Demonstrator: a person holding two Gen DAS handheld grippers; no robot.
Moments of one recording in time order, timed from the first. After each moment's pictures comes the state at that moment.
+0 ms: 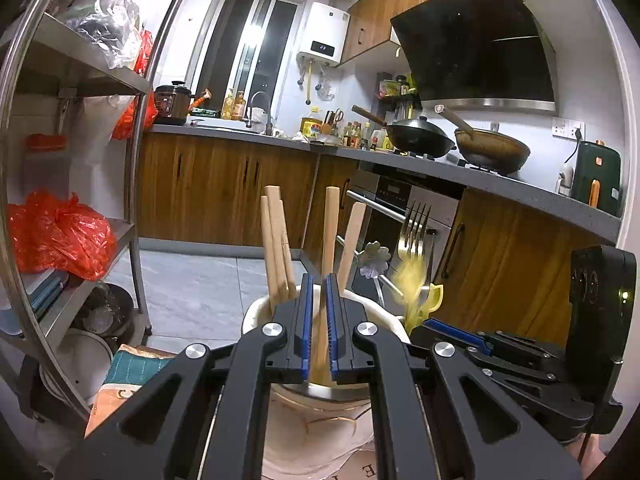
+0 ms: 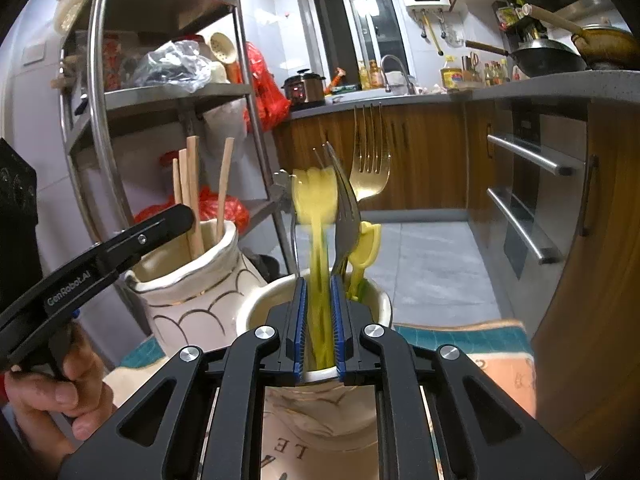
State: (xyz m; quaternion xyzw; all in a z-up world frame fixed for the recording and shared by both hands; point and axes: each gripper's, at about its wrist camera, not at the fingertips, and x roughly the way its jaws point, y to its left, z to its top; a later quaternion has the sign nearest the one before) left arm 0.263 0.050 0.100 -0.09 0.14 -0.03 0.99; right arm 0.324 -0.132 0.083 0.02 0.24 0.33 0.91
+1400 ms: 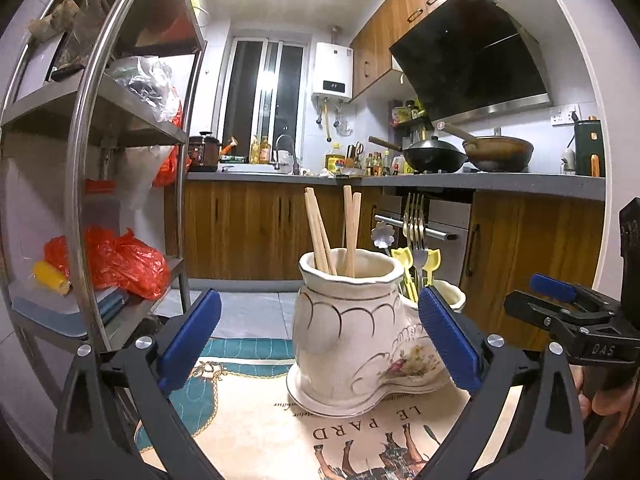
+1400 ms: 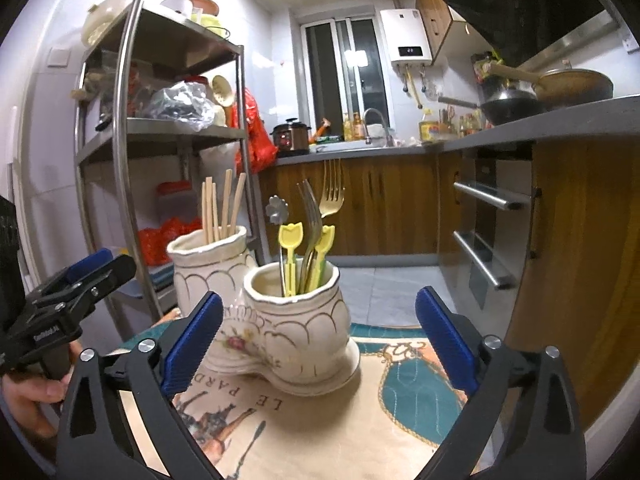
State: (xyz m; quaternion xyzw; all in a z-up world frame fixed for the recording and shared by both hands) left arm 0.159 0.036 0.075 -0.03 0.06 0.04 1.00; right arm 0.245 -0.190 0.083 0.01 0.13 0.29 0.95
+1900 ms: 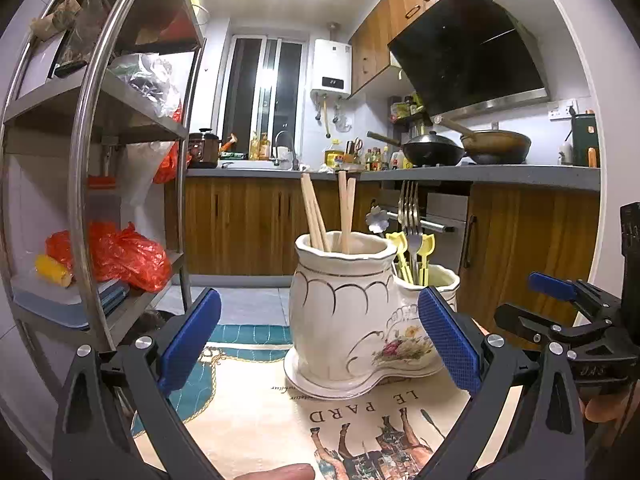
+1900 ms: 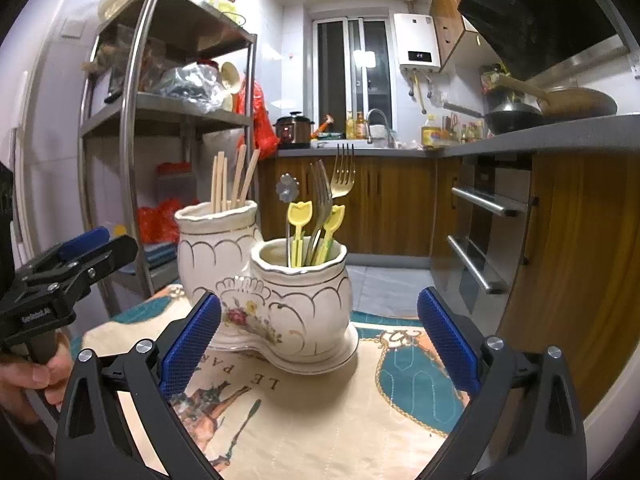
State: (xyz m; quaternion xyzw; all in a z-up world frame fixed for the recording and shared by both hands) left arm 0.156 0.032 0.068 -0.03 0.07 0.04 1.00; right arm 0.231 -0.180 0.070 -0.03 0.13 0.28 0.95
